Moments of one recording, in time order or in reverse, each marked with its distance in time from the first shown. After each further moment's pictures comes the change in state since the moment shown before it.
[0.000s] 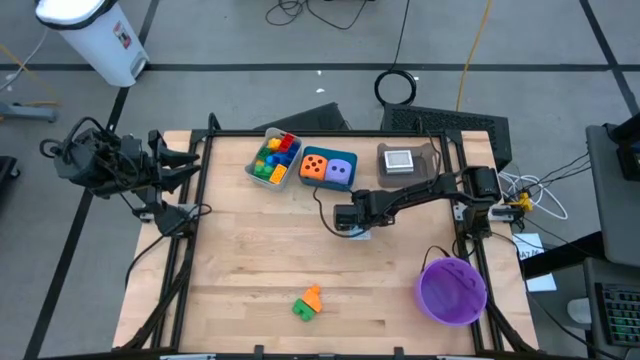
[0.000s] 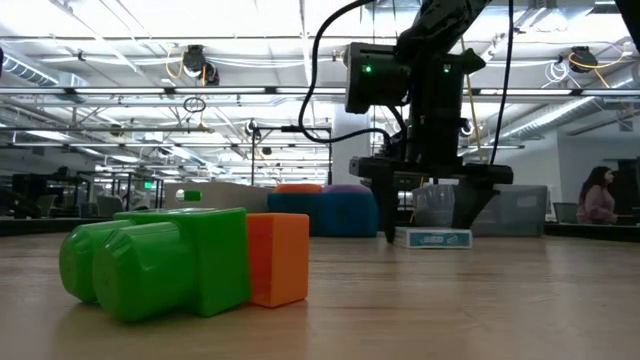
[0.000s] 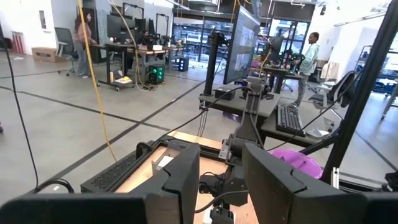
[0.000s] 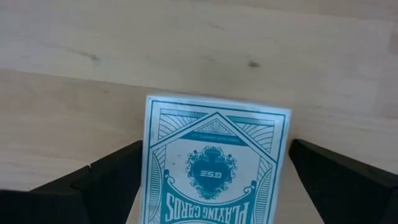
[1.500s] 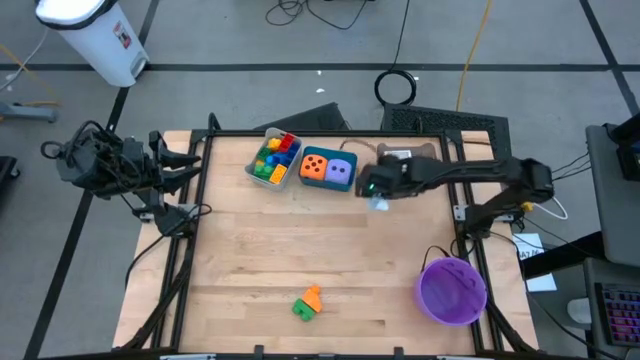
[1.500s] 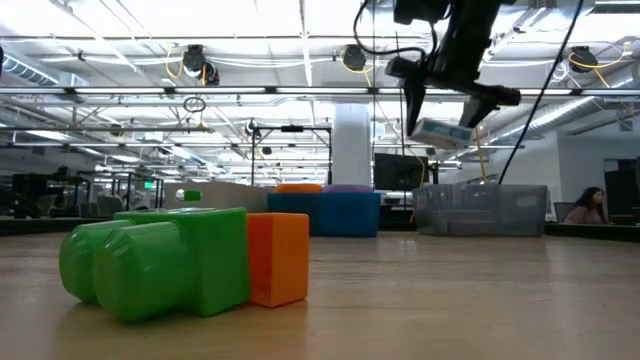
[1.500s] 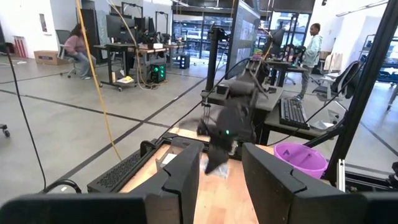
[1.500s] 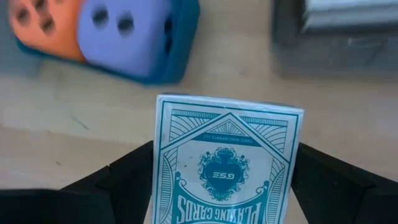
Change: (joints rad) left arm 0.000 0.008 0.000 -0.026 0.000 0.010; right arm -0.131 -0.399 -0.003 -0.158 0.063 -0.091
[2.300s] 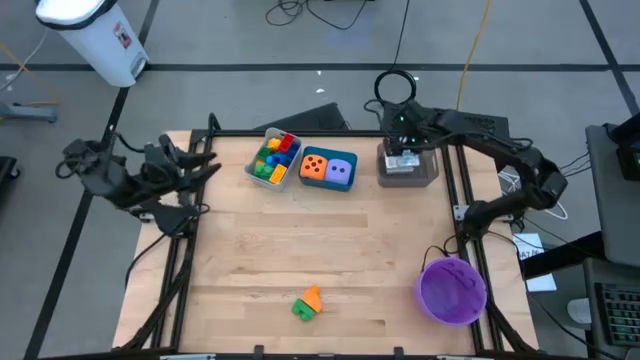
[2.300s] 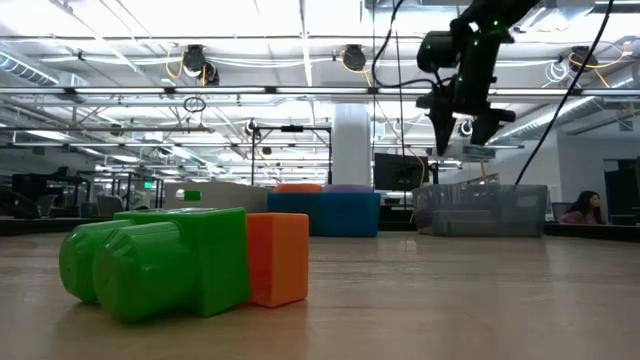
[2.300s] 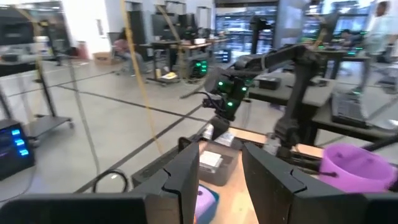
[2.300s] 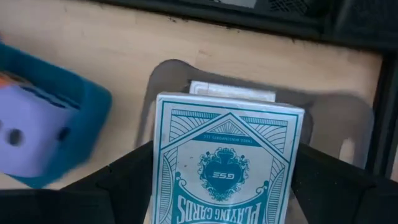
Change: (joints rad) left arm 0.193 0.133 0.000 0.064 0.002 0.013; right arm -0.570 -0.123 0.003 -0.031 -0.106 -0.692
